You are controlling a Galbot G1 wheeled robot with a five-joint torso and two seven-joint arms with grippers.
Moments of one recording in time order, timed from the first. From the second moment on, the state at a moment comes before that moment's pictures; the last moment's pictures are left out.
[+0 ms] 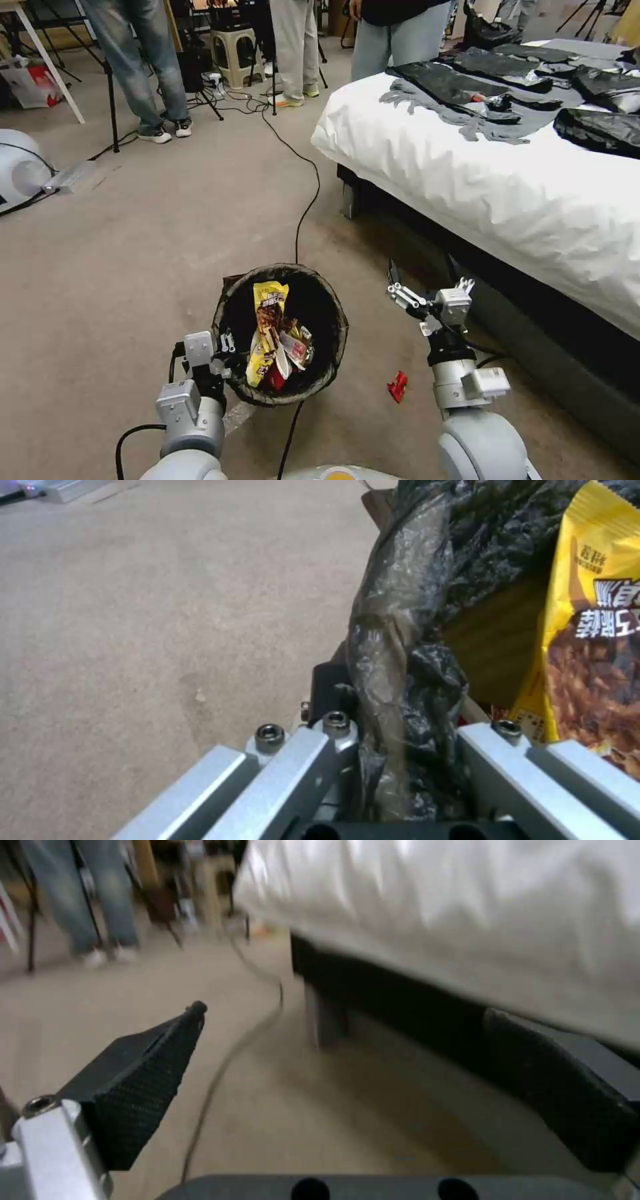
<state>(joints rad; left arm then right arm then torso) 1.81 -1.52 -0.42 -2.36 -0.13 0.33 -0.31 -1.57 1.25 0.24 2.22 0.18 -0.13 0.38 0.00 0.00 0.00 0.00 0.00</state>
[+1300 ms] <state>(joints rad) 1.82 -1.53 -0.42 -2.35 -0.11 0.32 -0.31 -1.45 1.12 0.11 1.83 0.55 -0.48 0.39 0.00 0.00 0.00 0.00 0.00</state>
